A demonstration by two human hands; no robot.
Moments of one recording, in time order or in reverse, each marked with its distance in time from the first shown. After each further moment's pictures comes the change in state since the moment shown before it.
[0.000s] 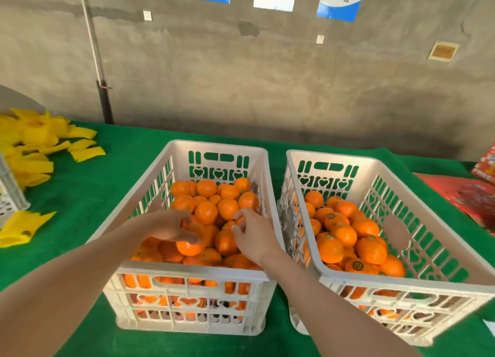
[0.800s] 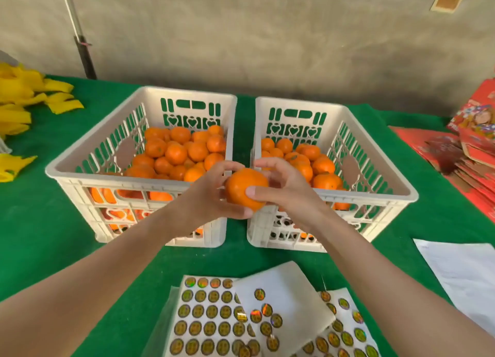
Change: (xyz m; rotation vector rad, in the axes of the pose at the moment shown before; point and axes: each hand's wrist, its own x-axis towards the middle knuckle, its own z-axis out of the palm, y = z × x) left_hand -0.146 0.187 0.061 -1.164 0.095 0.501; right_hand -0.141 0.035 -0.129 0.722 -0.165 0.132
